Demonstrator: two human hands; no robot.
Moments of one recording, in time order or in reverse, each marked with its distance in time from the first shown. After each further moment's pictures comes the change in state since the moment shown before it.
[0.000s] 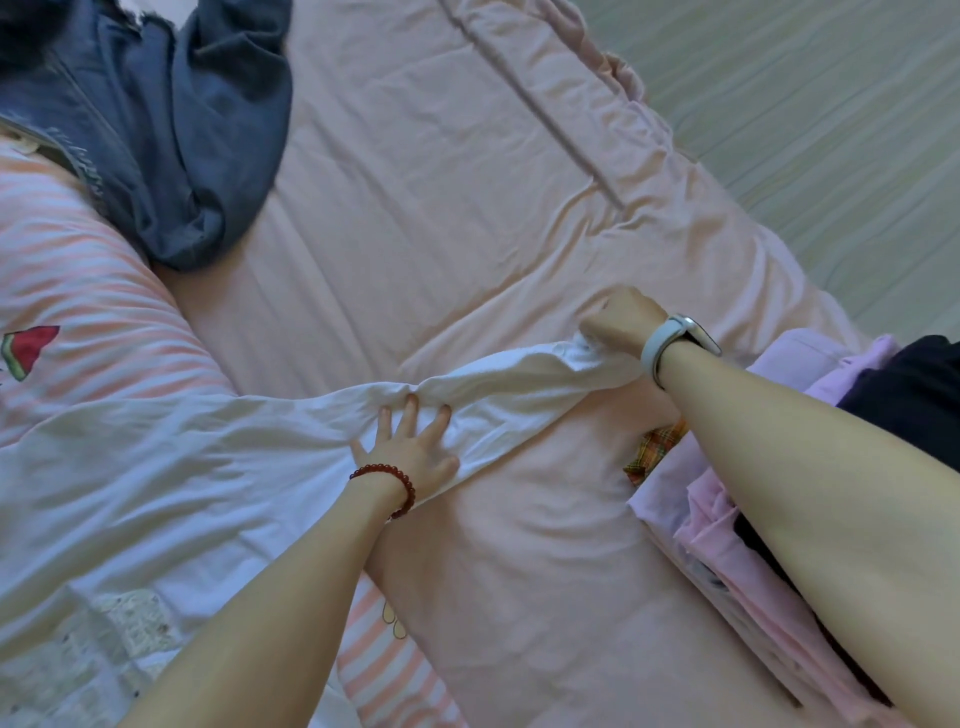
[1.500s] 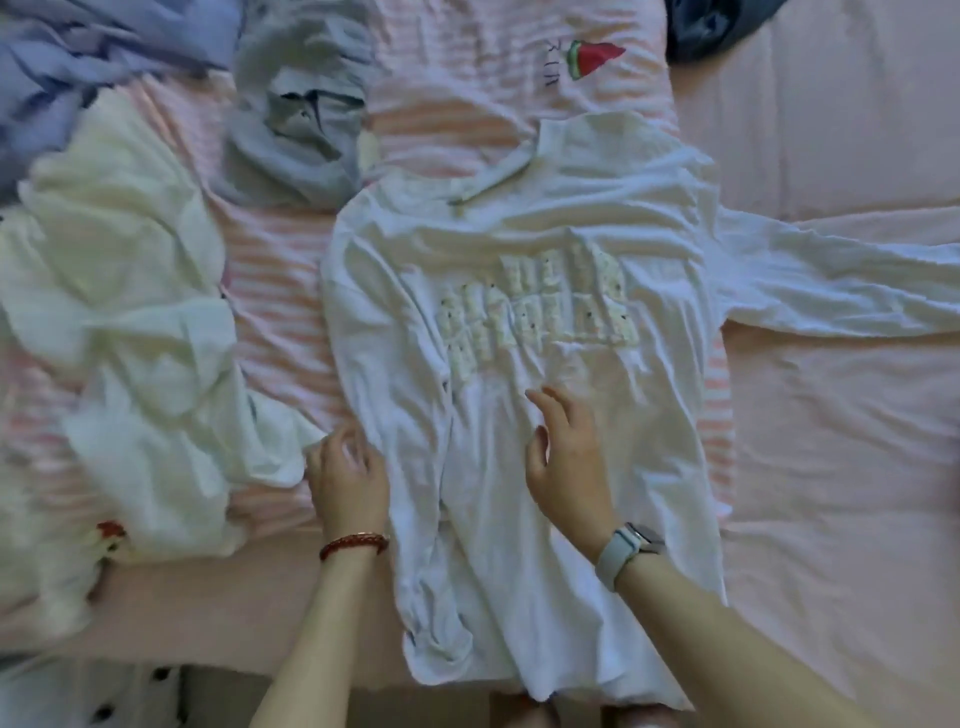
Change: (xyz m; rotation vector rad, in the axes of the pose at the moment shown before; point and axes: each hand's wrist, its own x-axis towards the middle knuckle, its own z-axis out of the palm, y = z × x) left_hand -0.367 -0.257 0.236 -1.038 0.957 -0.925; right_hand -0.424 -0.092 0.331 0.117 -0.048 -0.930
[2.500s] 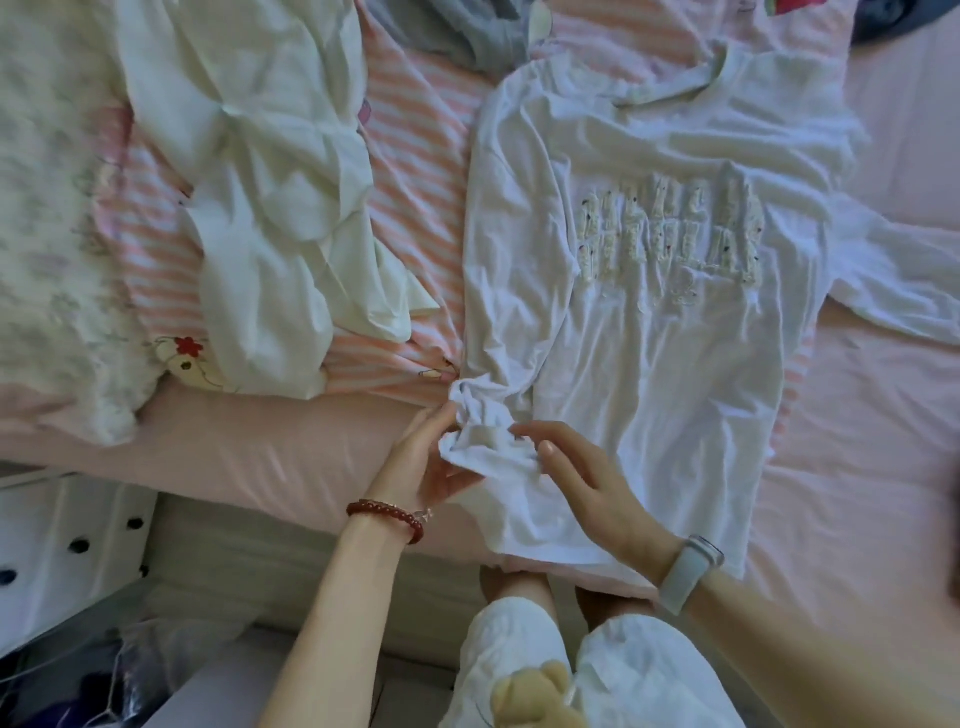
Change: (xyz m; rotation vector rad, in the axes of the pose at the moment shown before) left_hand -0.052 -0.068 -0.105 -1.098 -0.799 -0.675; right_hand -0.112 -0.106 0.017 0.412 -0.639 0.186
